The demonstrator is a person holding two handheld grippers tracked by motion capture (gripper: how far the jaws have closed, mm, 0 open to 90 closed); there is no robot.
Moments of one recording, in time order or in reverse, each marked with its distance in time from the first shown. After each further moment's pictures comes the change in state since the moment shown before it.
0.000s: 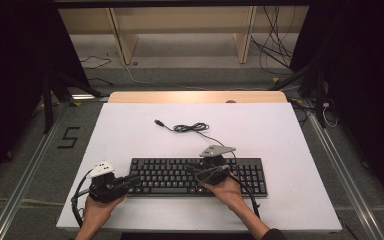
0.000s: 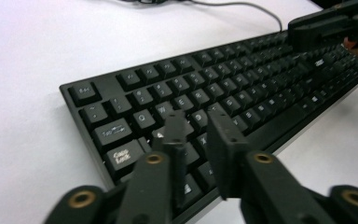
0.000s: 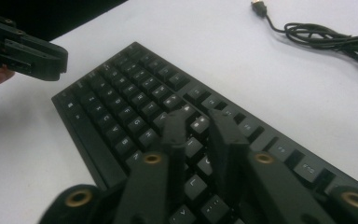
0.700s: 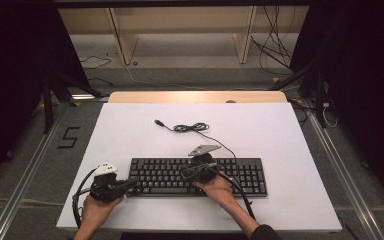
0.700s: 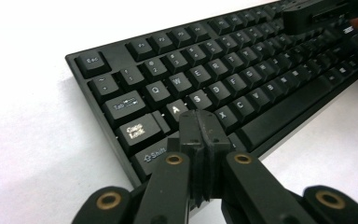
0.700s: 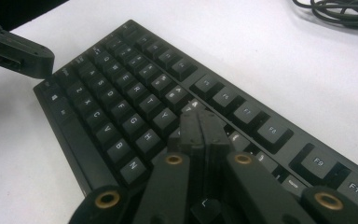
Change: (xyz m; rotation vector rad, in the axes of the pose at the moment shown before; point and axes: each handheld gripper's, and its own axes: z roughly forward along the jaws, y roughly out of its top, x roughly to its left) left arm 0.006 -0.002 0.006 0.114 0.035 0.017; right arm 0.005 0.004 0.032 0.091 -0.009 0.005
